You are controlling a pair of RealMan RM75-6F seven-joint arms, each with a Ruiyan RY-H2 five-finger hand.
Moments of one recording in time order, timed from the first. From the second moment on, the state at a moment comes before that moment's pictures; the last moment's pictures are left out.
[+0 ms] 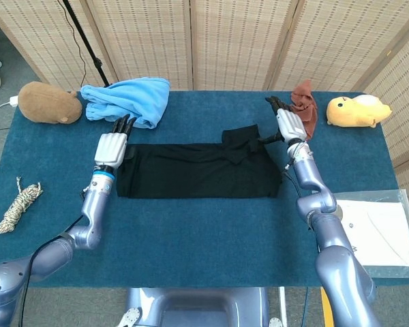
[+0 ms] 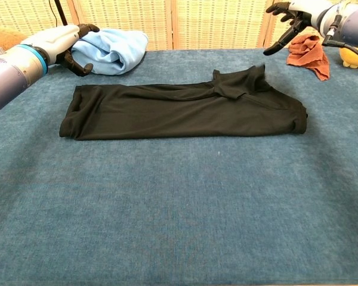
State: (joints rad) left arm -0.87 -1.79 -0.35 -0.83 1.07 0.88 0.12; right arm 1.10 -1.90 0.22 -0.12 -1.36 0.51 0.93
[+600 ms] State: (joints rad) left arm -0.81 -1.65 -0.28 -1.07 1.16 0.92 0.09; right arm 1.07 -1.84 0.27 -0.16 -1.30 0.54 0.76
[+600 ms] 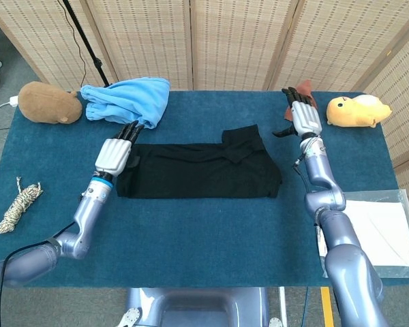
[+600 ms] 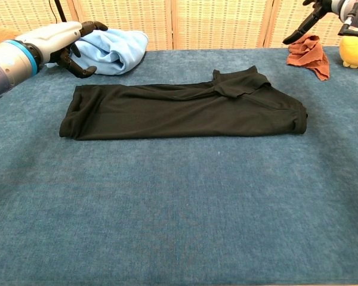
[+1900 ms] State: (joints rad) left arm -0.87 -1.49 -0.07 -1.19 1.57 0.88 -0.34; right arm 0.39 -1.25 -0.03 -1.27 -1.53 1.34 0.49
